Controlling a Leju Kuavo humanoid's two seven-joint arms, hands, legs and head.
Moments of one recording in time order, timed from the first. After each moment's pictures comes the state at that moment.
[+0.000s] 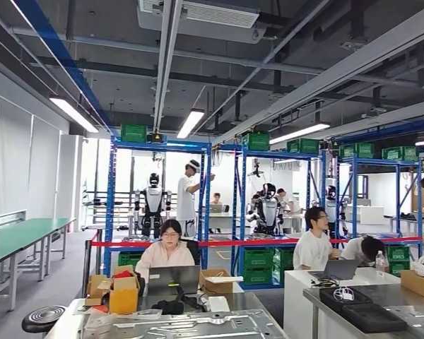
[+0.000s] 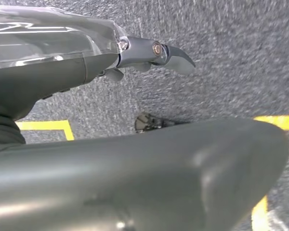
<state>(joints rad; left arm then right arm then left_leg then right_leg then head) -0.06 -0.02 1.17 -0.24 -0.95 -0.15 -0.37 -0.52 0.22 0.49 -1.59 0.23 0.12 -0.38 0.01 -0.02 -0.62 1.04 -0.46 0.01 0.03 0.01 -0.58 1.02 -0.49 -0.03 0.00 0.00</state>
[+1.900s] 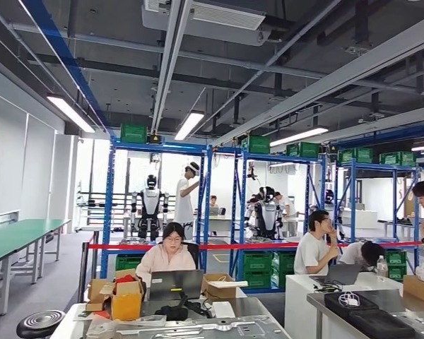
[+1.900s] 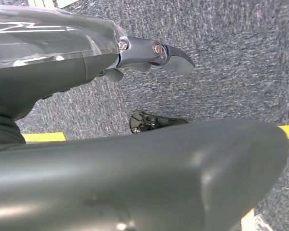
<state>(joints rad) -0.06 -0.01 1.19 -0.24 -0.98 -0.16 -0.39 -0.52 0.23 0.48 -1.58 0.19 0.14 -0.39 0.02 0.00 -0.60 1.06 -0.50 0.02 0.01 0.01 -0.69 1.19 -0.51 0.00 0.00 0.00</state>
